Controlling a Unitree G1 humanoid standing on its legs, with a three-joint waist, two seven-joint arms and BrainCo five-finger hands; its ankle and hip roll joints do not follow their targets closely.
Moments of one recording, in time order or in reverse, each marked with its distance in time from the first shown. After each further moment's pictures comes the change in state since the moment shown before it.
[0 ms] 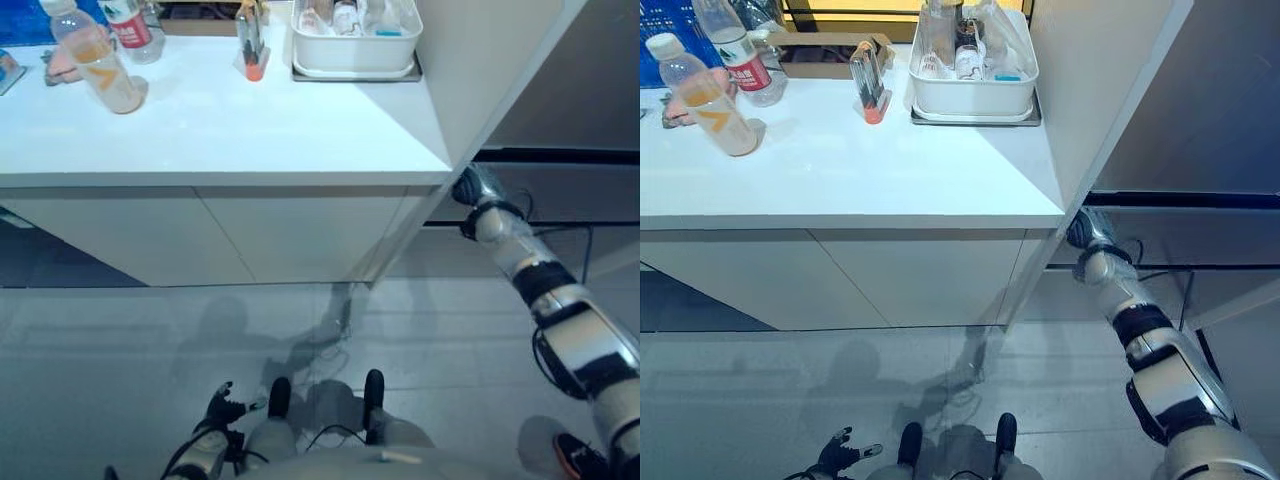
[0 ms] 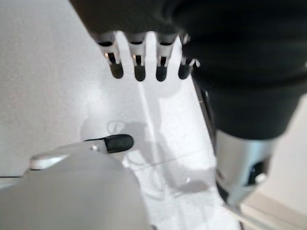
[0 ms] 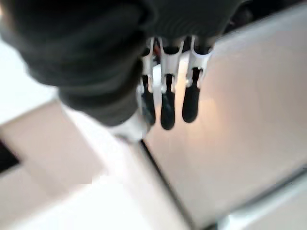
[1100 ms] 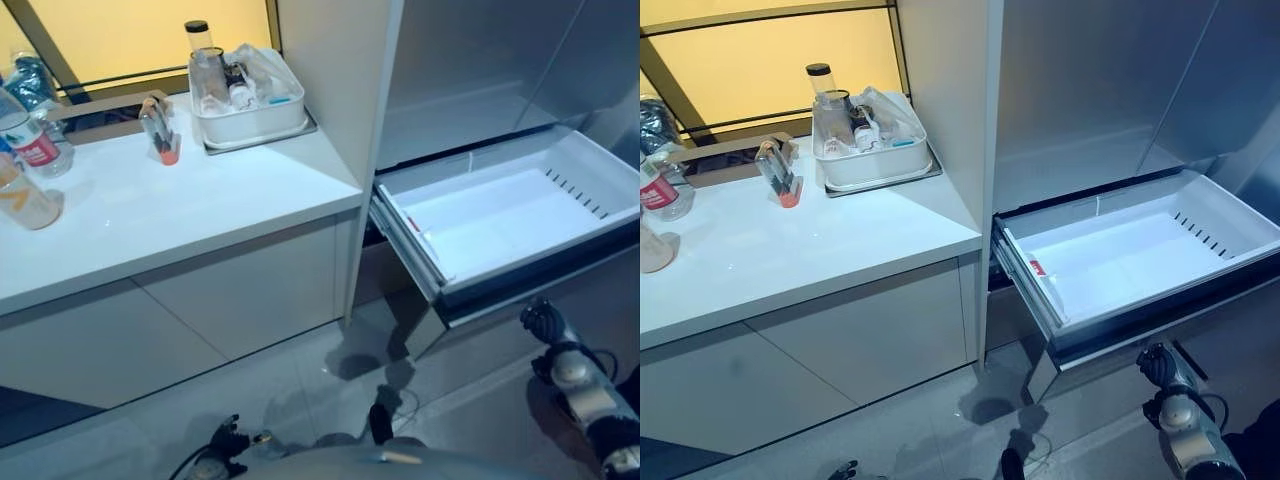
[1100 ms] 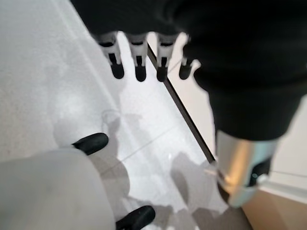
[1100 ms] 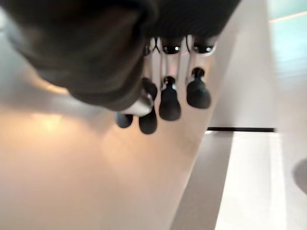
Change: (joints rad) left arm 0.098 -0.035 0.071 0.022 0.083 -0.003 -0.077; right arm 0.456 -0.157 -0.188 -0.107 -0.040 0.027 0.038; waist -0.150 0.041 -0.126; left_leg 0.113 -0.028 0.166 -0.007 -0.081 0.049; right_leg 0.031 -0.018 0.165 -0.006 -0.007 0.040
